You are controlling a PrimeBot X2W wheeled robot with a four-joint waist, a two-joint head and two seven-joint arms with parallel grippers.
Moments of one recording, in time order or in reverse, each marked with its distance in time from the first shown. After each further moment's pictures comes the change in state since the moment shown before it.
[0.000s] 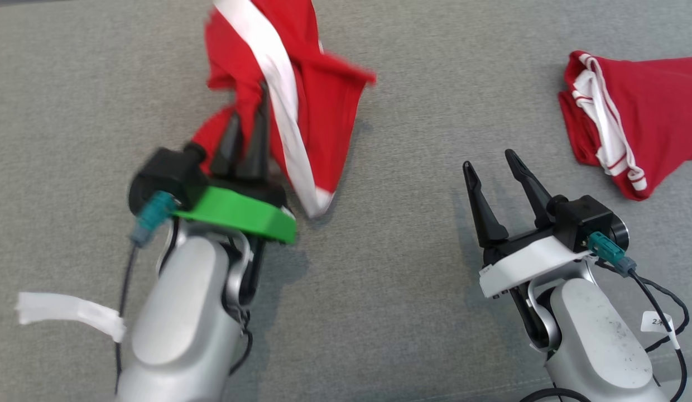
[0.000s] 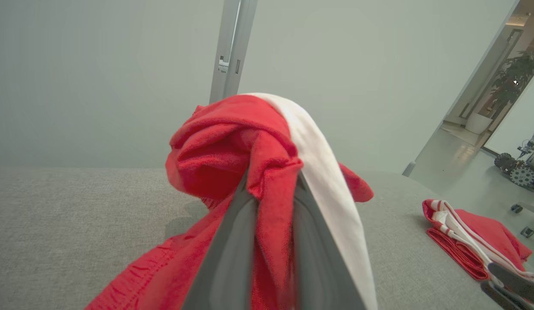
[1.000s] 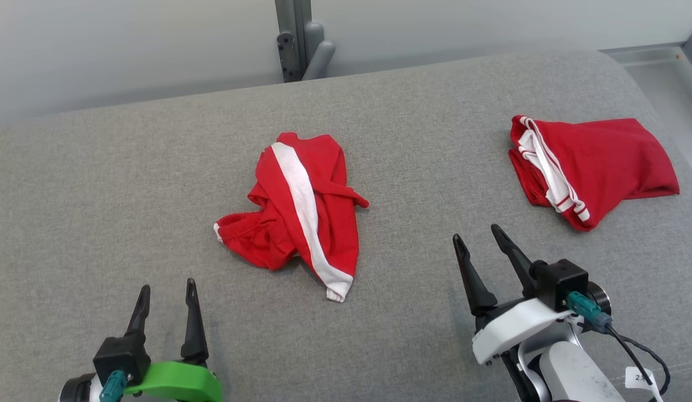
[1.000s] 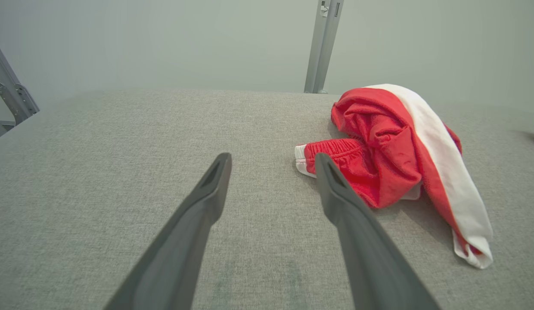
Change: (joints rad) left arm 0.516 0.001 0.293 -0.040 0.236 0.047 0.000; right arm 0.145 0.031 0.016 0.047 0.000 0.000 0.000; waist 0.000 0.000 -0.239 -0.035
